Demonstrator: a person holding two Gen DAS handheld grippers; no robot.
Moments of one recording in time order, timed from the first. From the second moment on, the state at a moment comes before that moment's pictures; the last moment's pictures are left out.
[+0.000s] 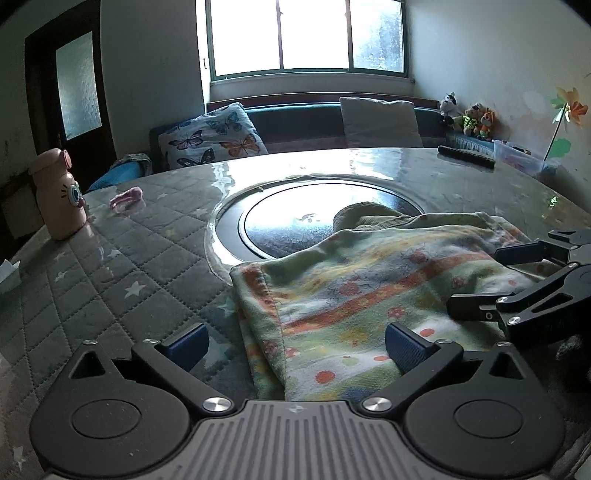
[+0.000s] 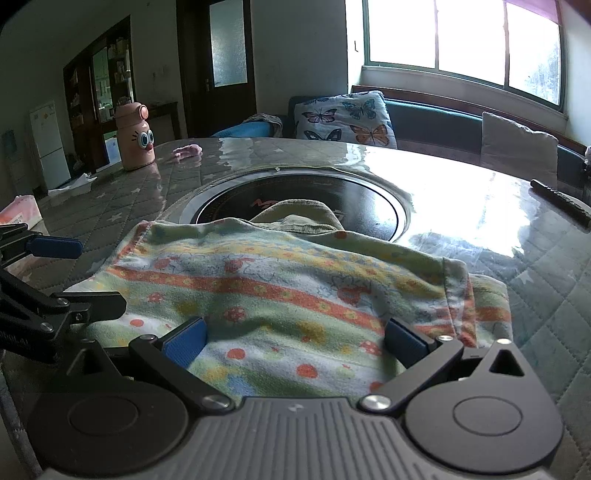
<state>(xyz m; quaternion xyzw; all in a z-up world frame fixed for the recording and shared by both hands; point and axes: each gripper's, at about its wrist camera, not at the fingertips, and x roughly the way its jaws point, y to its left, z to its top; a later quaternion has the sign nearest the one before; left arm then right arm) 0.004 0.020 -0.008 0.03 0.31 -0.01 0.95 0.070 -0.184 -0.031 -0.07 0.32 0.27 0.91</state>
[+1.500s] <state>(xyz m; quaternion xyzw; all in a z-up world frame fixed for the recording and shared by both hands) 0.023 0.087 0.019 -0.09 0.34 0.08 0.93 0.022 -0.134 0.003 -0.13 0.28 0.38 0.87</state>
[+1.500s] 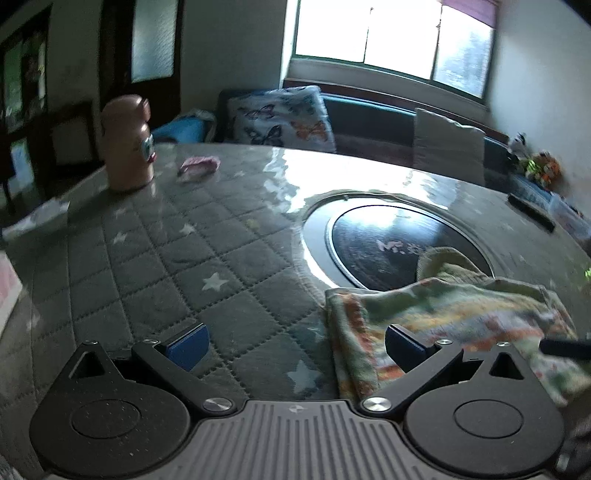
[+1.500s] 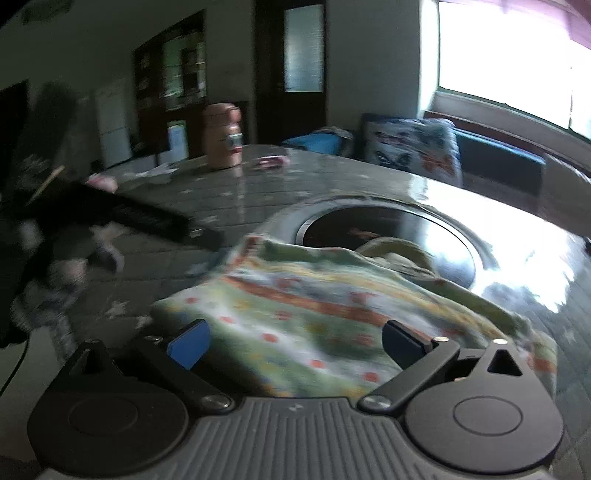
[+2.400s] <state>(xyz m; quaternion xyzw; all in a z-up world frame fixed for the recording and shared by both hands) 0.039 0.105 0.008 -0.23 0.38 0.02 0.90 -0.012 -0.073 0.003 -0.23 0.25 0.47 0.81</state>
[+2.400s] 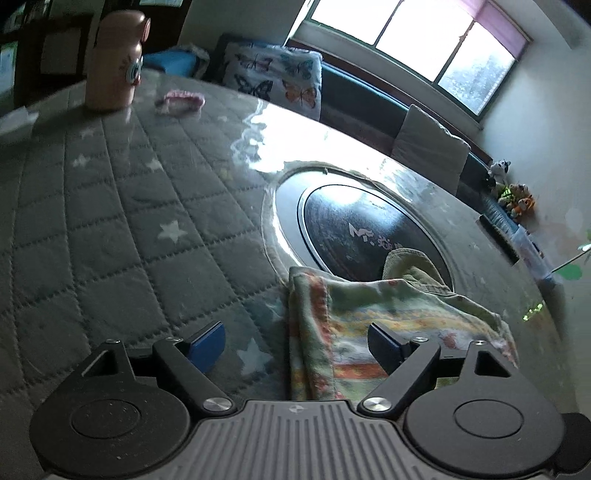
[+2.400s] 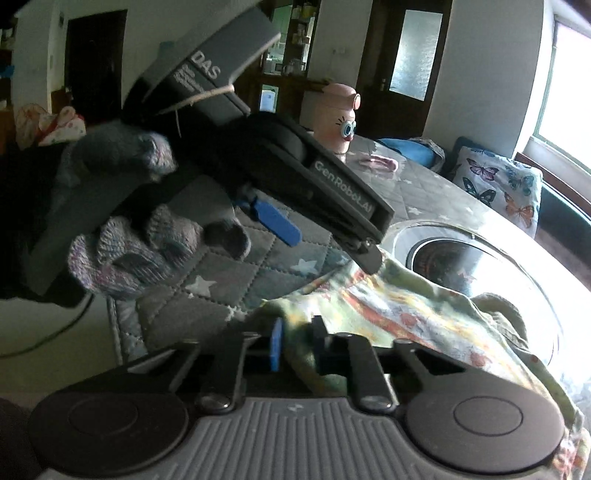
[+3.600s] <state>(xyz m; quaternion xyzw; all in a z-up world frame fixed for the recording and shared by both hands) 0.056 0.099 -0.010 -0.34 0.40 -0.03 0.85 0.076 -0.209 0.010 -0.07 0.31 0.27 0.91</state>
